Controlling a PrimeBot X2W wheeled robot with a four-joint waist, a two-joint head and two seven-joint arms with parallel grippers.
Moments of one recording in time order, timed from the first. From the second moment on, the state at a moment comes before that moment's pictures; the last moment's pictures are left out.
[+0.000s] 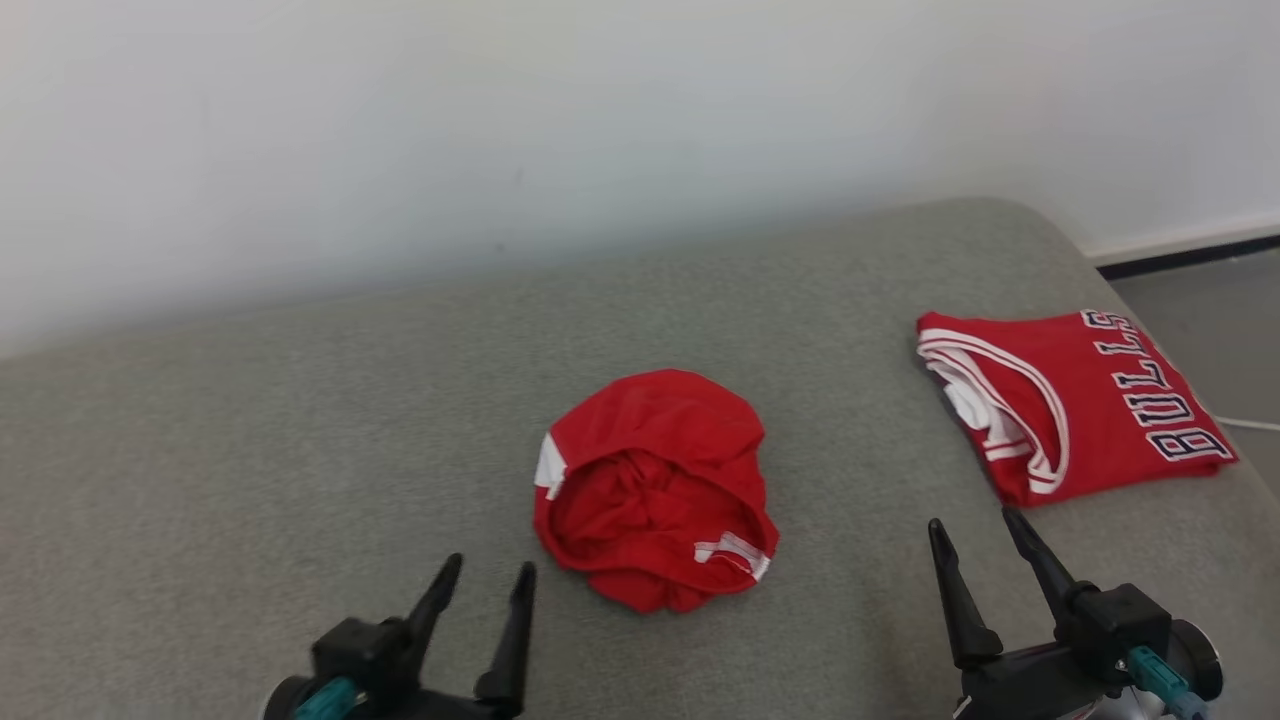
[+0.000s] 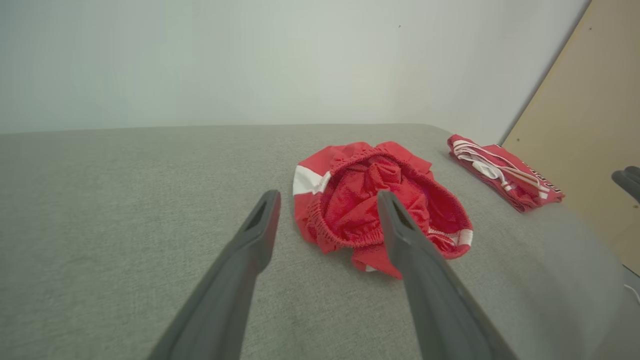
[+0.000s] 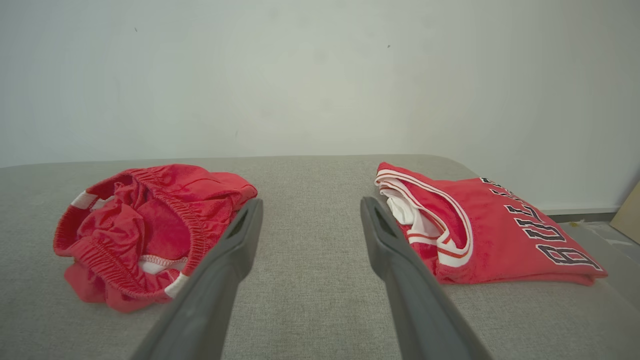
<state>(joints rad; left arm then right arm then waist) -0.09 0.07 -0.24 0.23 -0.28 -0.09 -0.16 -0.11 -0.17 0.13 0.33 0.17 0.13 -0.26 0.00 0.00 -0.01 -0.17</state>
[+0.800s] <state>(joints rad) -0.44 0.05 -0.58 0.58 -0.47 -0.04 -0.04 -0.17 -0.14 0.17 0.34 0.18 0.13 -0.26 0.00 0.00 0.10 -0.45</state>
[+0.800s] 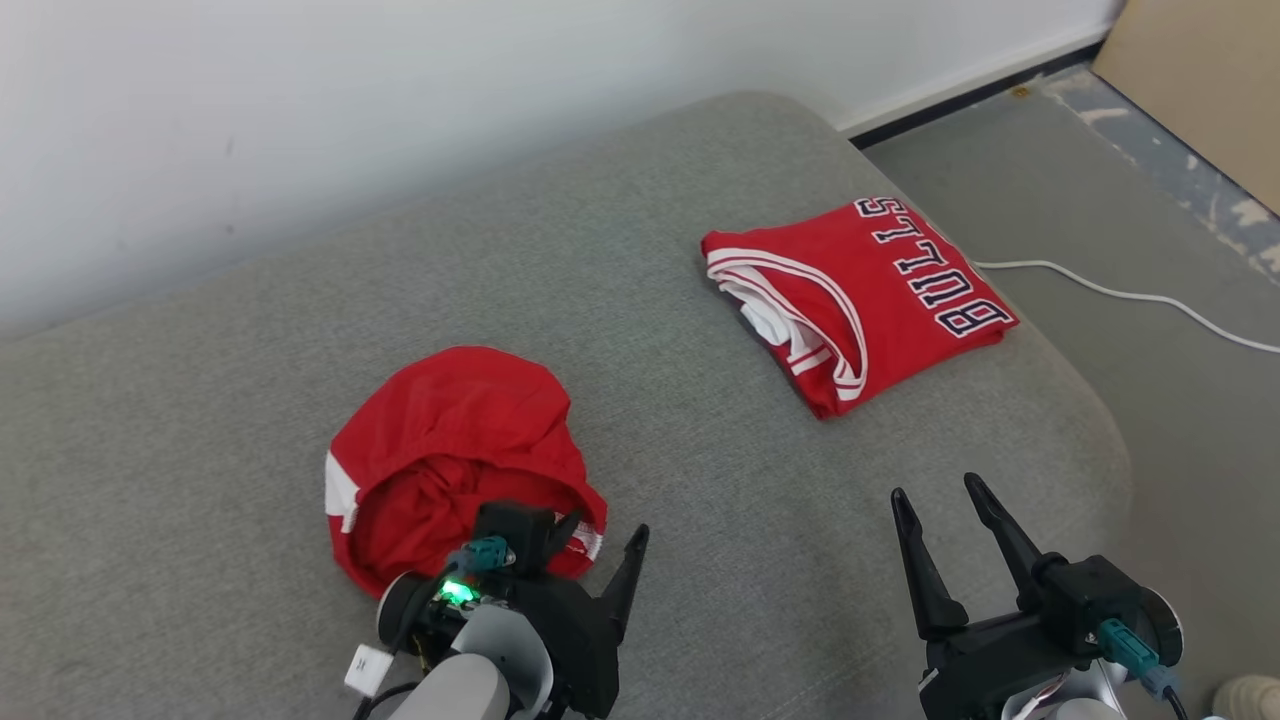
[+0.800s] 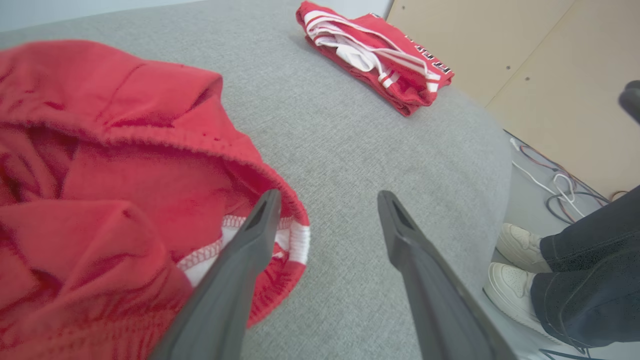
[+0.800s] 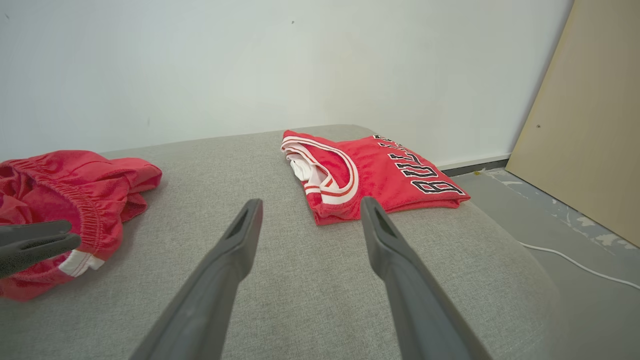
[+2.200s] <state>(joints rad) -0.80 0.09 -0.59 0.44 -0.80 0.04 -0.17 -0.14 -0.15 0.14 0.33 0.18 0.13 -0.26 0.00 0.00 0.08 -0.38</state>
